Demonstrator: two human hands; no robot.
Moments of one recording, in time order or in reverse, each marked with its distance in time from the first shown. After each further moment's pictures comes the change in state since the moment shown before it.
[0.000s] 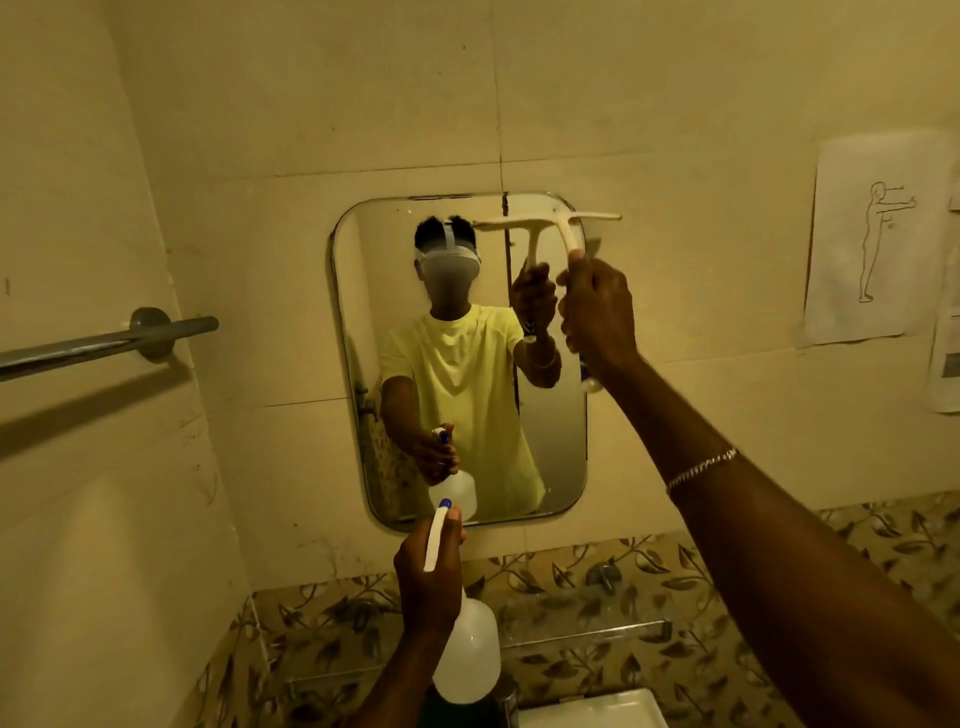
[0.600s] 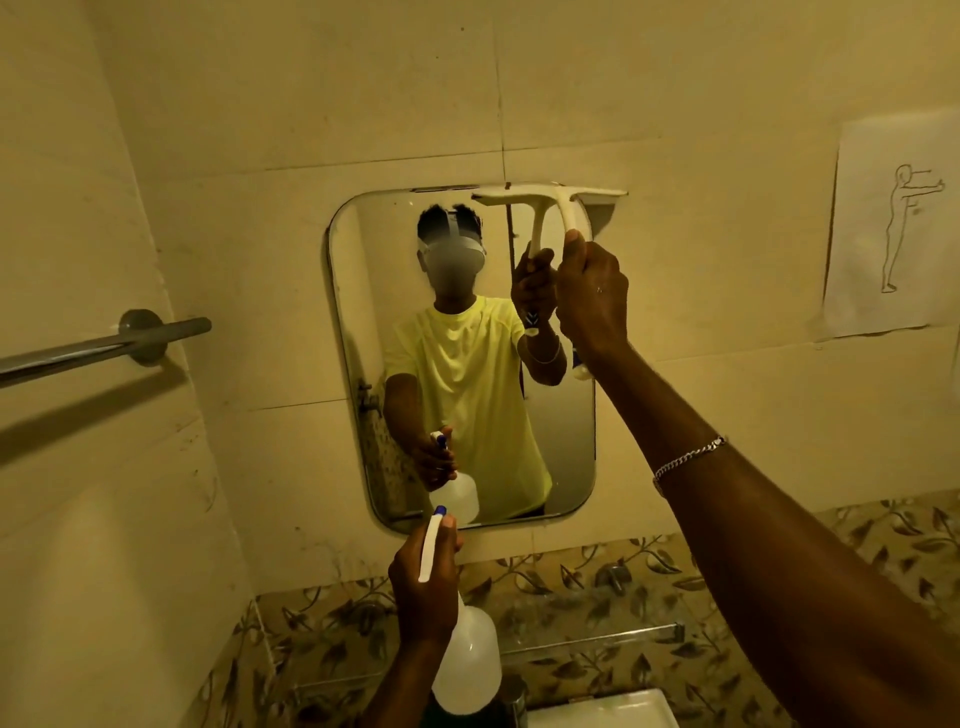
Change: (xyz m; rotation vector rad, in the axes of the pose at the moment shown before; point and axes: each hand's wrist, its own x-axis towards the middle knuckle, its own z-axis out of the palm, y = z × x) left_hand 0.005 -0.004 -0.013 0.031 0.018 0.068; right_hand 0.024 0.013 0.030 -0.147 0.117 -0.100
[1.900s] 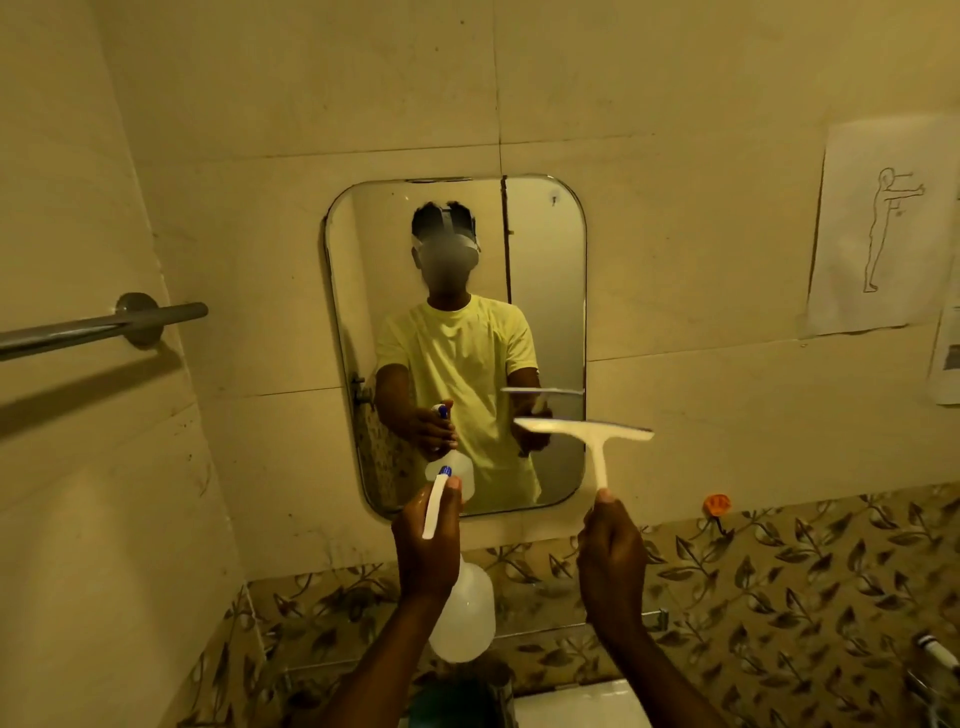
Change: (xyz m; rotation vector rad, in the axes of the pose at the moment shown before) left_hand 0.014 0.028 0.012 -0.080 -0.067 0.033; right_hand -0.250 0.147 -0.057 0.052 0.061 0.352
